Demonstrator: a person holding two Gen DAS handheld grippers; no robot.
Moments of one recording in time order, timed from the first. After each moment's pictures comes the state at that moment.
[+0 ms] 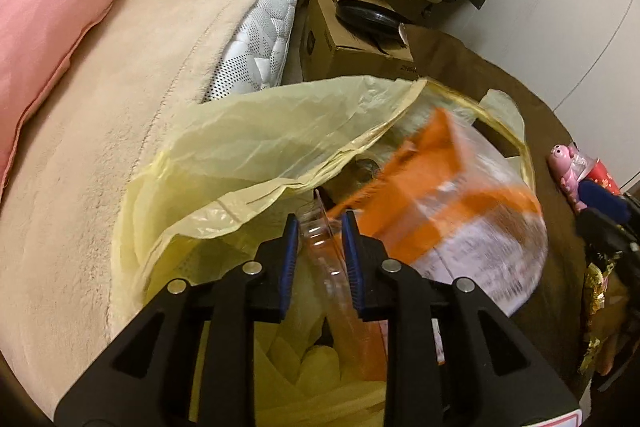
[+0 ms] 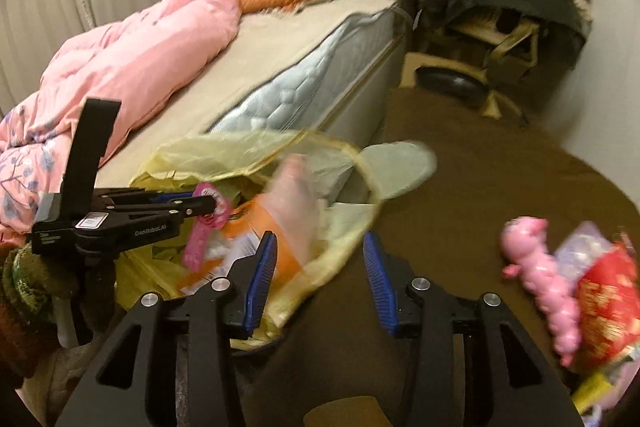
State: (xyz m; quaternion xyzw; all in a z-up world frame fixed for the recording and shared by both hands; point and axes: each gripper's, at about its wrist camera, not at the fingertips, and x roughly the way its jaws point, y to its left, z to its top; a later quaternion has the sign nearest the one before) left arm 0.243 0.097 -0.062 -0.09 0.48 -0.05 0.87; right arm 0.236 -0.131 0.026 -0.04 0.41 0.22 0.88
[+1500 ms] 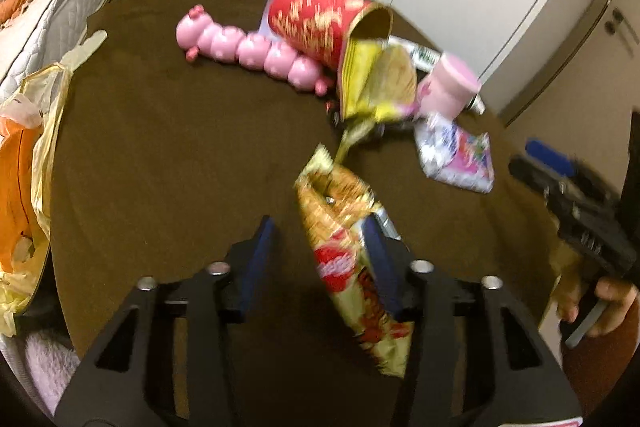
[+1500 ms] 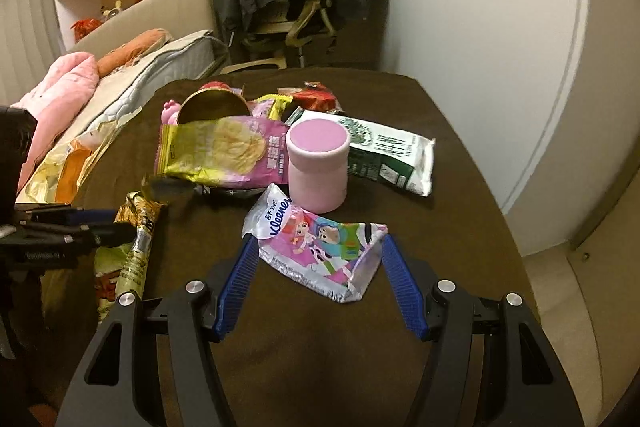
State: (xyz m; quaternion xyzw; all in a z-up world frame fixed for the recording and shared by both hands) left arm 0.143 -0.222 -0.050 0.03 0.51 -0.26 0.82; right arm 0.083 -0.439 -0.002 0.04 0.40 0.01 0.91
